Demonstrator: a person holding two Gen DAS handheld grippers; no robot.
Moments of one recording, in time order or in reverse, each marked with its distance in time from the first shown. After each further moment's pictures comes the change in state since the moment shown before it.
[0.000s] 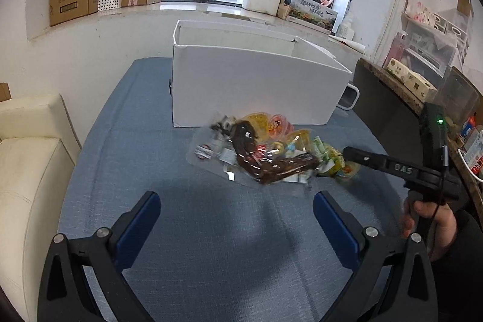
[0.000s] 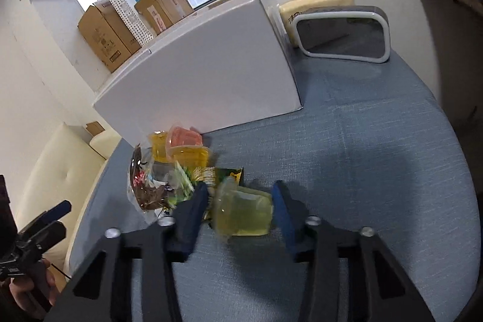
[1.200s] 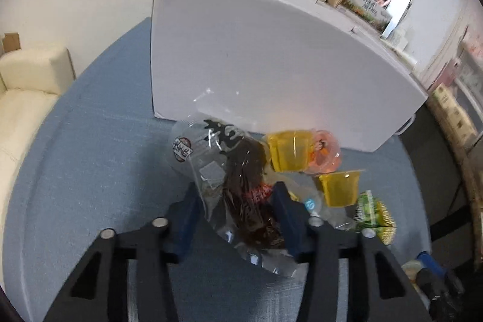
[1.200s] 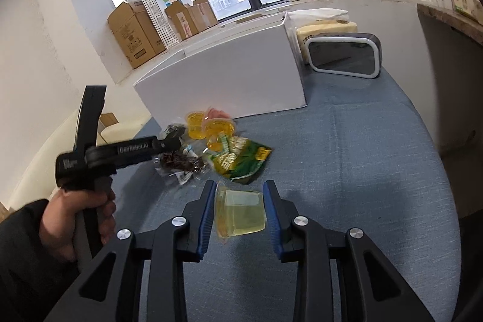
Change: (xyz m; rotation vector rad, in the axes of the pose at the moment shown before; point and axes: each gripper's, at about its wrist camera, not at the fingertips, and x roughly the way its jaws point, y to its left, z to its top) left arm 0.112 0.001 0.035 -0.211 0.095 0.085; right arm -0.056 0.022 -0.047 -0.131 -0.078 0.023
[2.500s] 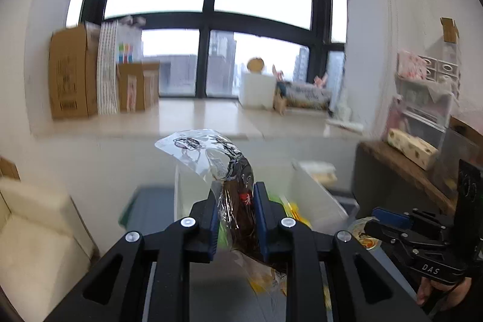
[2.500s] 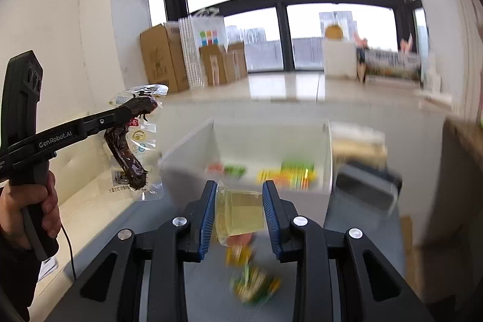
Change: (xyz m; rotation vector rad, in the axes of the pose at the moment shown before) left arm -0.178 -0.026 0.118 0.300 -0.501 -0.064; right arm -0.014 0.066 0.136 -0.262 -0.210 -0.029
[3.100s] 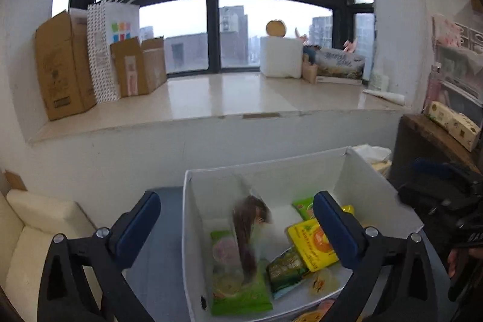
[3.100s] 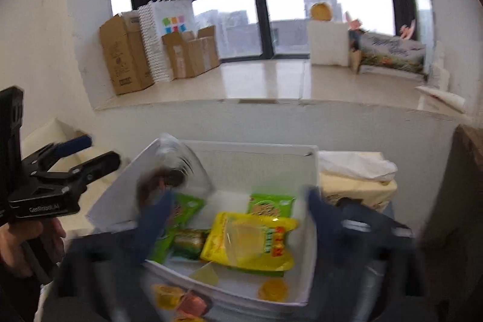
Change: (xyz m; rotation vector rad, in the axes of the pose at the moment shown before) left arm 0.140 0.021 -0.005 0.048 0.170 0.094; right arm 0.115 -0.060 0.053 0.060 0.086 -0.082
